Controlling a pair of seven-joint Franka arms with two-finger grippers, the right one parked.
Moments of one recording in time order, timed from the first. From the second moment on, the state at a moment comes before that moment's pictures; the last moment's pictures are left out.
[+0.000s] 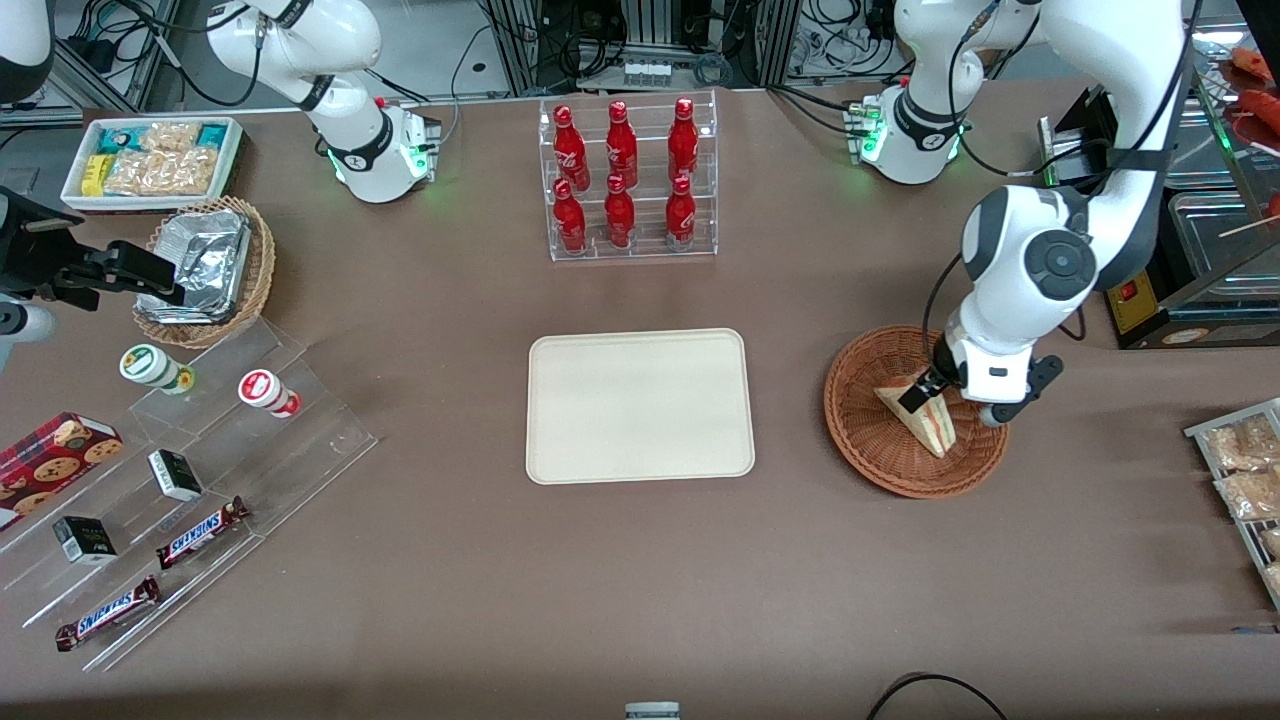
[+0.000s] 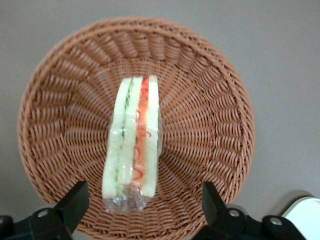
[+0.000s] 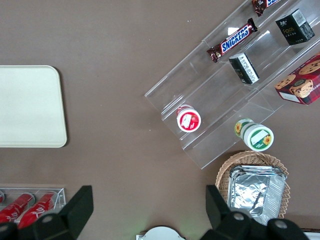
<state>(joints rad) -0.05 0.16 -0.16 -2.22 0.03 2.39 -0.92</state>
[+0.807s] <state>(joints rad) -0.05 0.23 -0.16 -2.22 0.03 2.39 -0.93</state>
